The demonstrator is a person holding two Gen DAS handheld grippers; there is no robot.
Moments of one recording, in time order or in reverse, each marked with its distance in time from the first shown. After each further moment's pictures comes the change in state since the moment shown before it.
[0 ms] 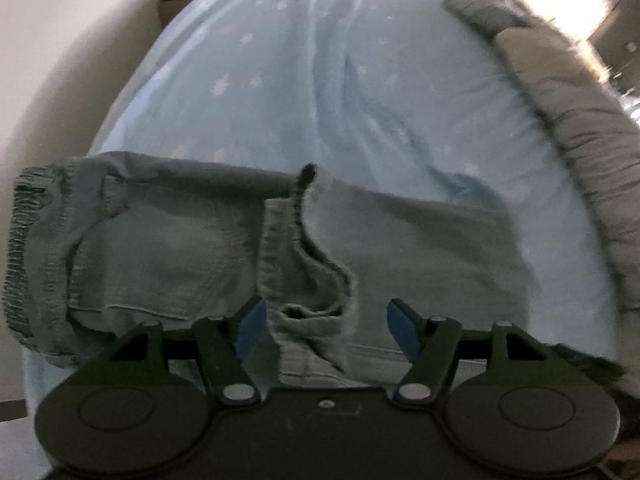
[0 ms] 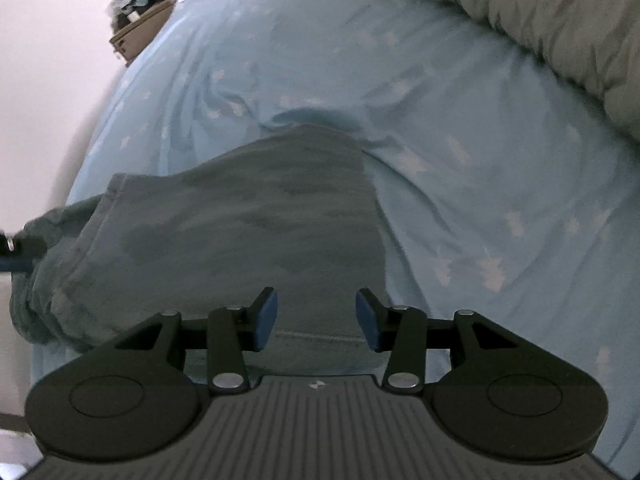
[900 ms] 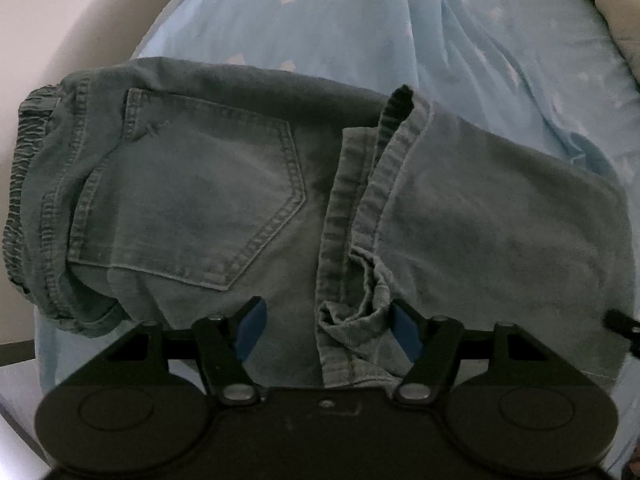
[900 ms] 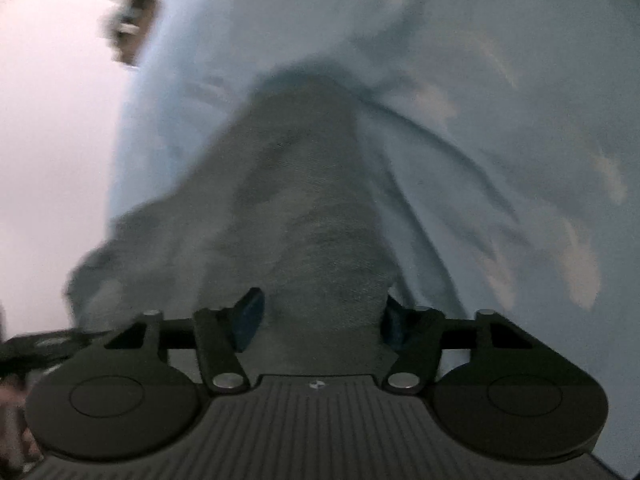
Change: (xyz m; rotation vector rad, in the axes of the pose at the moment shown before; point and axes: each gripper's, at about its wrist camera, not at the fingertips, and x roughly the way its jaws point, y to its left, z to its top) left arm 0.065 0.025 0.003 -0.091 0.186 0.147; right arm 0.083 -0.047 0.030 0.212 0.154 0.329
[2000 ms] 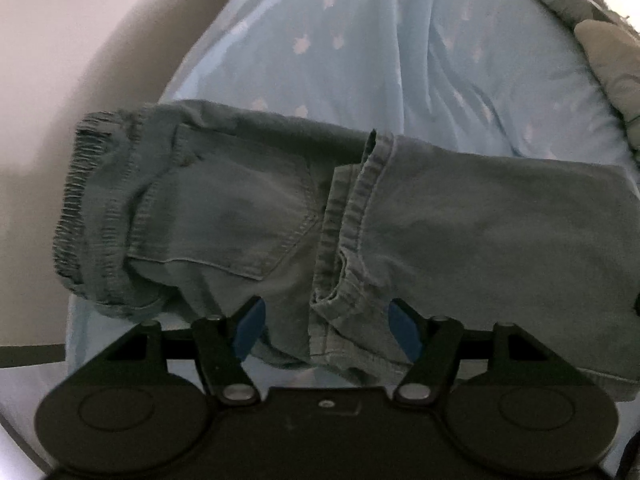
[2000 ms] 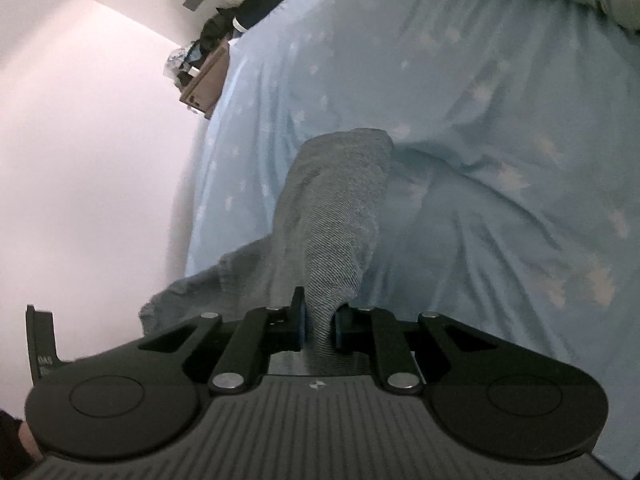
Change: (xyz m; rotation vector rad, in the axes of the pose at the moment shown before) left arm -0.076 0.004 -0.025 -0.013 -0.125 -0.004; right arm -0.066 0.087 -0.021 -0.033 -0.160 0.087
